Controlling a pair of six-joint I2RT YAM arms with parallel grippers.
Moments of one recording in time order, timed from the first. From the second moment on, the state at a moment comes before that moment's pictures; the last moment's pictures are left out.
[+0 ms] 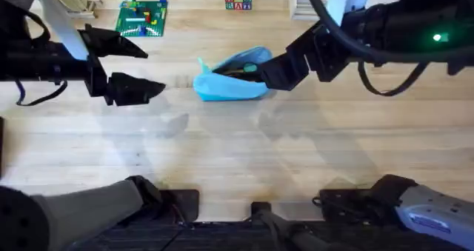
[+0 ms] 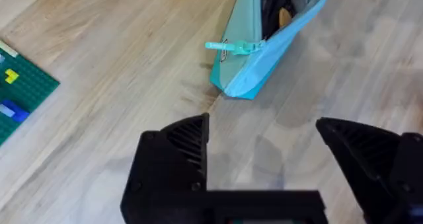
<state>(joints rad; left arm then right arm) 0.55 1.41 1.13 -1.32 0.93 1.44 0.62 1.16 1.21 -0.85 -0.08 -0.04</state>
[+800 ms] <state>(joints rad) 0.57 1.49 1.13 -1.39 0.97 1.74 0.62 1.16 1.21 -0.80 -0.08 -0.01</state>
